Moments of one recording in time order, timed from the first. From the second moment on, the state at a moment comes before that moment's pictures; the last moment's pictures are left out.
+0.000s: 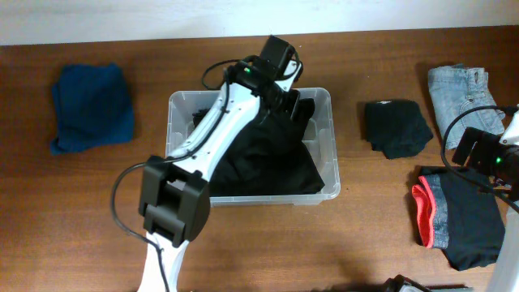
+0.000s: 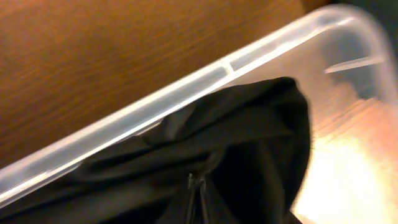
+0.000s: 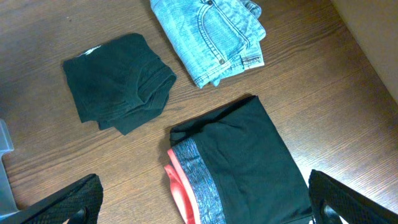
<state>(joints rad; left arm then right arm) -0.56 2.25 2.07 -0.94 0.16 -0.14 -0.55 1.21 1.35 -1.09 -0.02 -0.10</state>
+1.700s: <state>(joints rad) -0.58 2.35 2.46 -1.54 0.00 -0.15 -0.55 1.21 1.35 -1.09 -0.02 -0.10</state>
